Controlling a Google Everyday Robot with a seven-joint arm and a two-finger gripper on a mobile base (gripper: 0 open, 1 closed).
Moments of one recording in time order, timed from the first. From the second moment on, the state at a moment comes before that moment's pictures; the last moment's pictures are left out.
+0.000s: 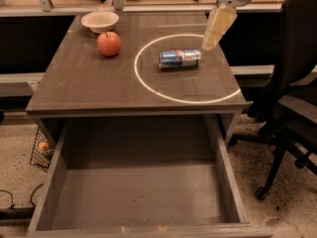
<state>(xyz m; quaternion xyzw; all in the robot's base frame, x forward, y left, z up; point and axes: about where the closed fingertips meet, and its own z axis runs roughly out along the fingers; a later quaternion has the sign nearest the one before) 0.665 -0.130 1.014 -0.67 0.65 -0.11 0.34</state>
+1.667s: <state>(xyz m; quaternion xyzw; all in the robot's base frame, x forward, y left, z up) 0.719 -0.060 0.915 -0.75 0.57 -0.16 0.30</state>
